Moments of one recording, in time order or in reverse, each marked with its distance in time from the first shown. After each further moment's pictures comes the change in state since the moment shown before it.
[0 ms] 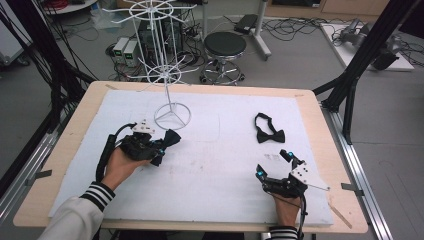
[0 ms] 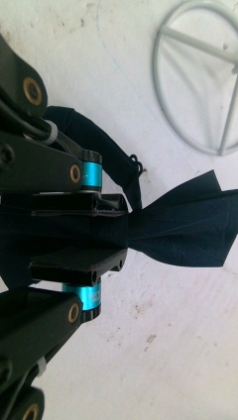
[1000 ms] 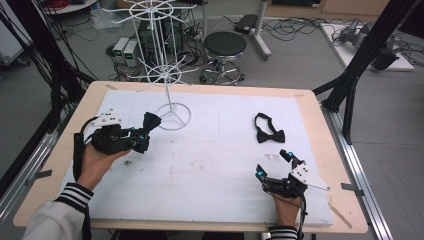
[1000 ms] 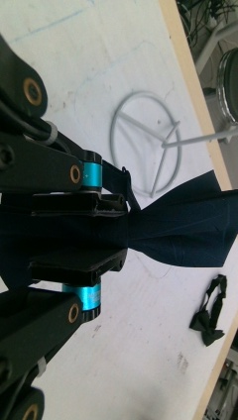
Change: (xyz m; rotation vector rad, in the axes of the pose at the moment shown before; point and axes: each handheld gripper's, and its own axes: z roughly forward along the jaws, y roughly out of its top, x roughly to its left) left arm 0.026 -0.009 -0.059 -0.268 0.022 -0.056; right arm 0.000 0.000 0.000 -0.001 0.000 -0.006
